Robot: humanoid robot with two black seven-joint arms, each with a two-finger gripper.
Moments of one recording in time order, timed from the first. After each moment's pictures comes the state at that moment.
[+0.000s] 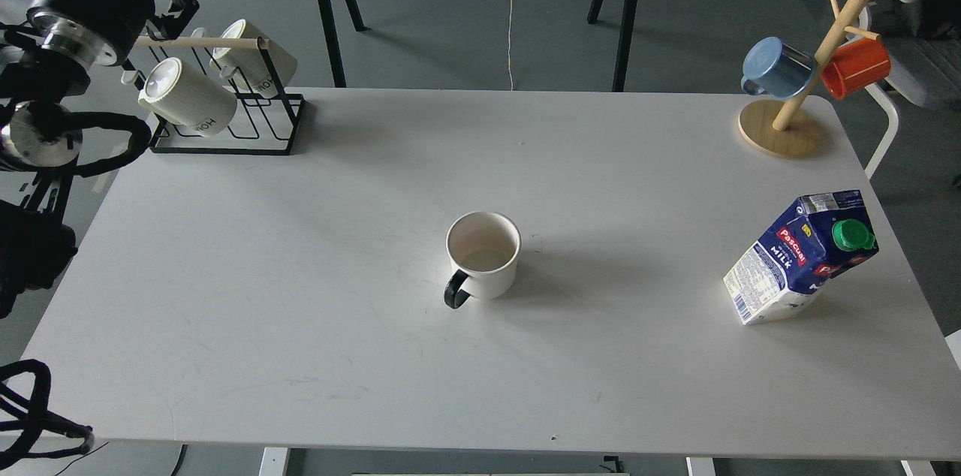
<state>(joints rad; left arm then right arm) -0.66 0.43 -1.34 -1.02 0.50 -0.23 0.01 1.32 -0.80 0.79 0.91 0.56 -0.10 0.37</state>
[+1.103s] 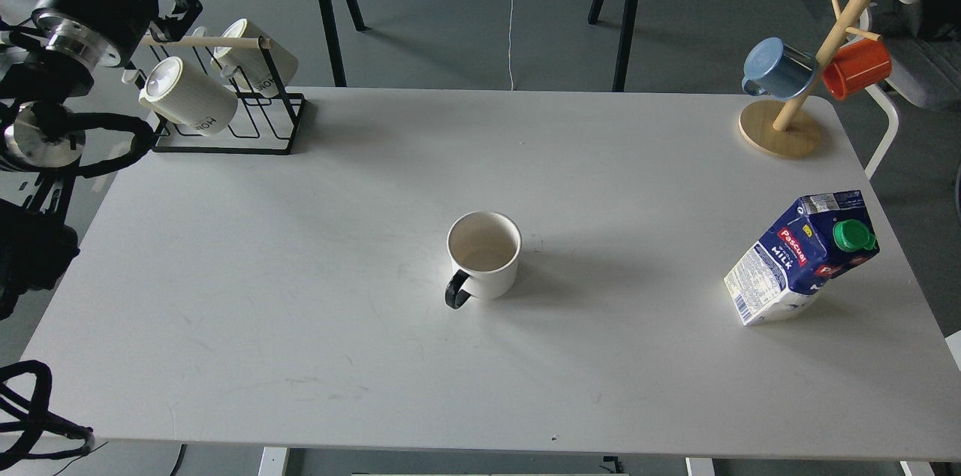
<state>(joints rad) -0.66 0.43 -1.33 -1.02 0.50 -0.23 0.01 0.63 -1.07 0.89 1.43 0.79 0.39 0.18</state>
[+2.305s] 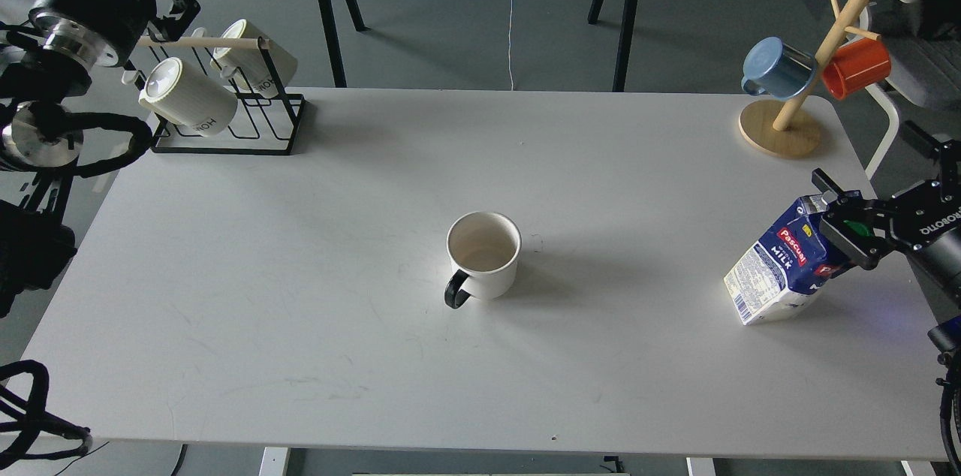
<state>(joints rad) -0.66 0.44 -1.33 -1.02 0.50 -0.23 0.01 -0.04 -1.18 0.90 1.72 0.85 0.49 0.20</state>
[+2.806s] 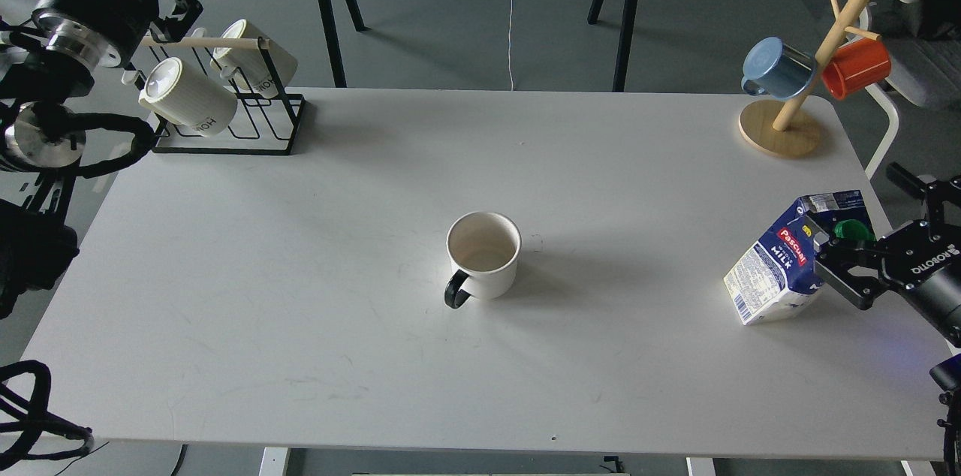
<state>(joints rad) -0.66 0.43 -1.33 -1.02 0.50 -0.23 0.01 -0.10 -1.19 0.89 1.73 0.80 0.49 0.22</state>
